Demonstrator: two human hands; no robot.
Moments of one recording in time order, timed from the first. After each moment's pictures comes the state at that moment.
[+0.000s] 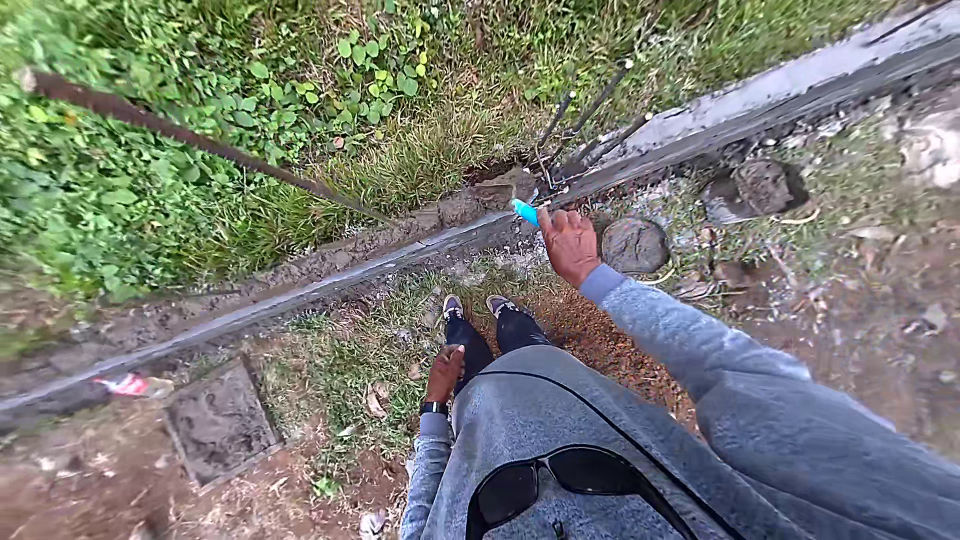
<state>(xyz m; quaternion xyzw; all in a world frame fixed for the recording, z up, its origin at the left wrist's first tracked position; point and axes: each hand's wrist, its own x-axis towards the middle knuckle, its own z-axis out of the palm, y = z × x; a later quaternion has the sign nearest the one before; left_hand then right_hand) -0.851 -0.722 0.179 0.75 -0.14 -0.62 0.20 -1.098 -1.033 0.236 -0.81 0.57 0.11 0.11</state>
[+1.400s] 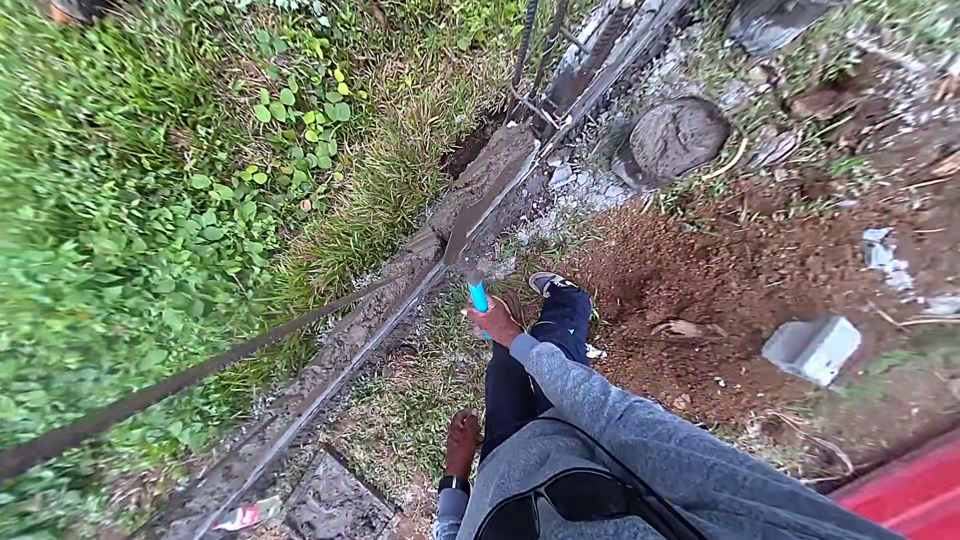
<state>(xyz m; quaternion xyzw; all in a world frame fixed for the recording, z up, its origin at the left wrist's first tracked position) -0.665 -0.671 0.102 0.76 -0.19 -0.62 -0.01 -0.861 -0.882 0.017 -0.31 0.66 -0.26 0.63</state>
